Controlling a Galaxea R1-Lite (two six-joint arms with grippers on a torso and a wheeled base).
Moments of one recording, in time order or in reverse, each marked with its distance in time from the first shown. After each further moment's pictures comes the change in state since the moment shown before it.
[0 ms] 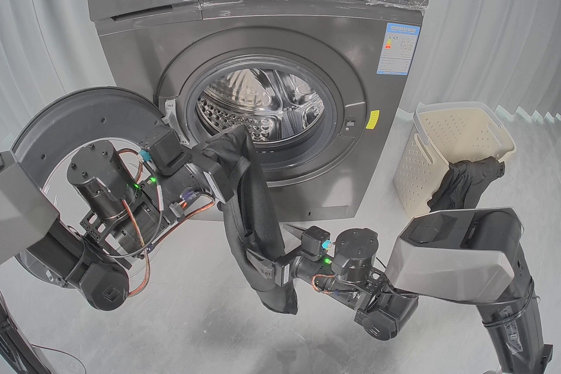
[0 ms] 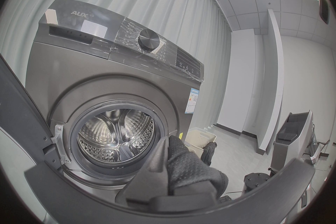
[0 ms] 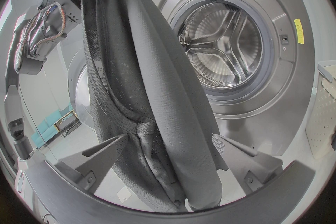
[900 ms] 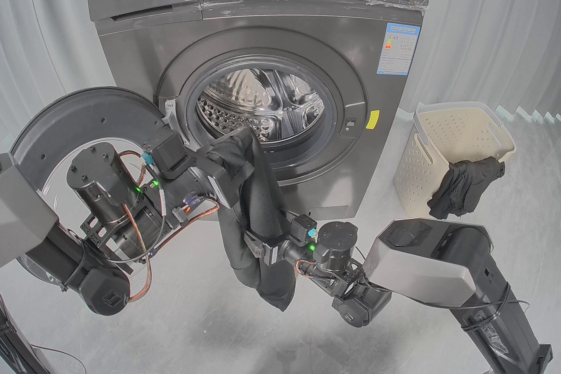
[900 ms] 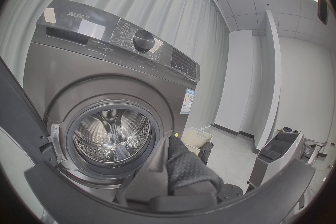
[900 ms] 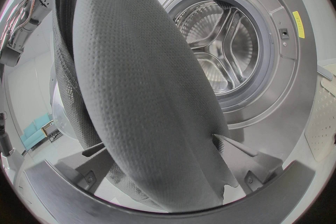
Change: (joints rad) left arm -0.026 -0.011 0.011 0.000 0.000 0.001; right arm -0.030 0.162 -0.292 0.042 -0.066 -0.015
